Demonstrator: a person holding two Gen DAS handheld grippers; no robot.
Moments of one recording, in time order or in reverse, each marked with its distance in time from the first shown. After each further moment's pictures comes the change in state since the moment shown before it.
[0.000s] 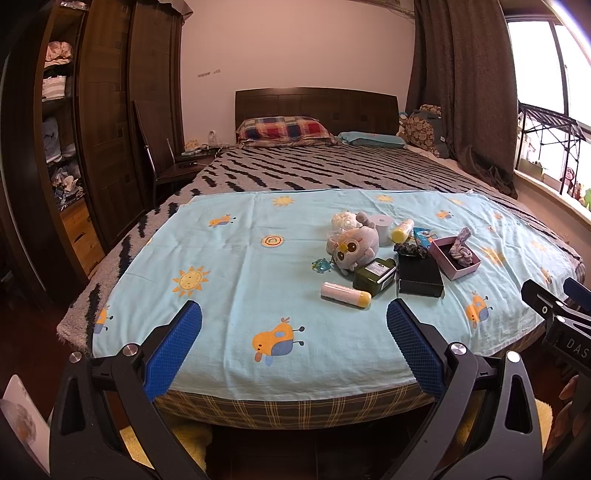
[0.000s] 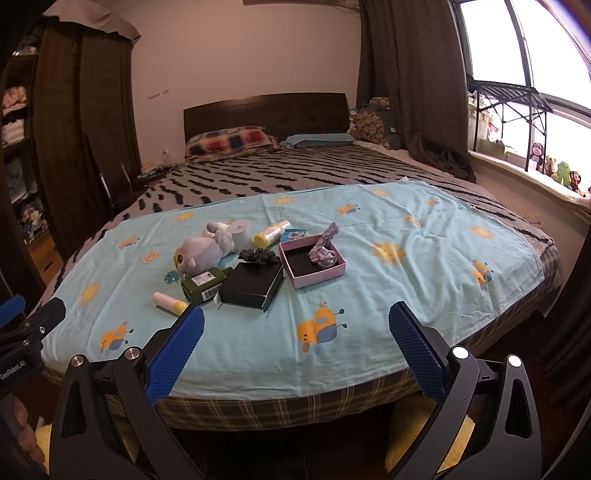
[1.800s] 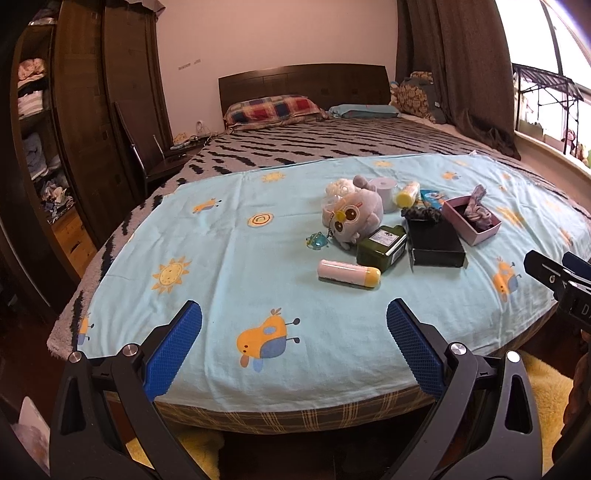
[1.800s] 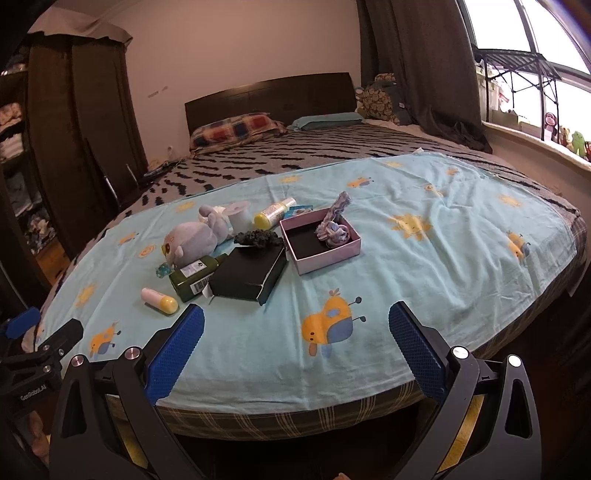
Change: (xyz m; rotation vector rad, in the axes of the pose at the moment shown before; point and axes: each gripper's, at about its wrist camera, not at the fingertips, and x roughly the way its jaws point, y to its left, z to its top) left arm 0.062 -0.011 -0.017 0.098 0.073 0.017; right arm 0.067 -0.023 -0.017 0.073 0.066 0.082
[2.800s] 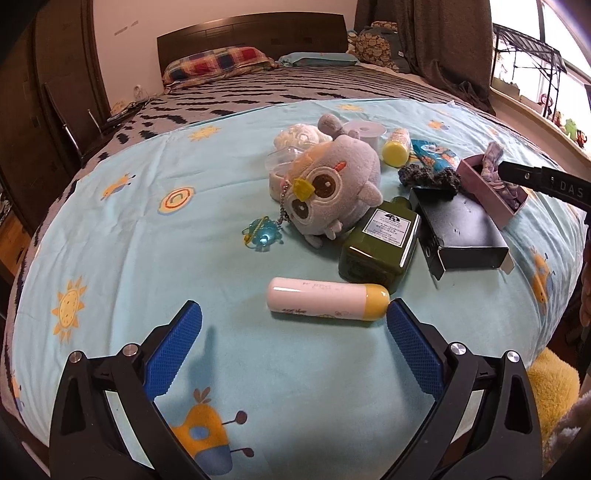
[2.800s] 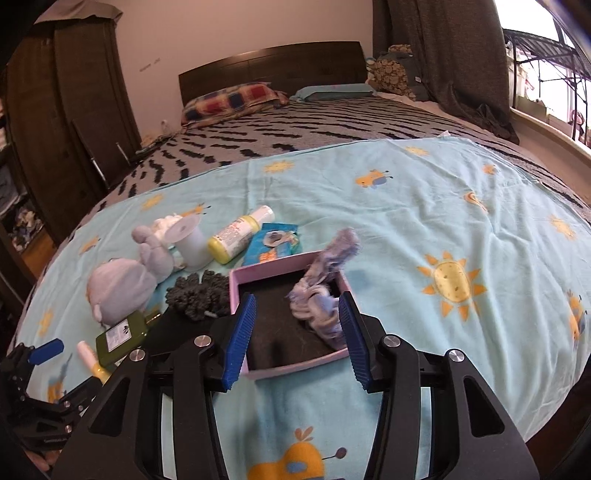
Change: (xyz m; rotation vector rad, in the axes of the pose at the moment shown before) left arm 0.130 -0.023 0.022 0.106 0.201 -0.189; right arm 0.123 -0.030 0.072 -0.025 0.127 0.020
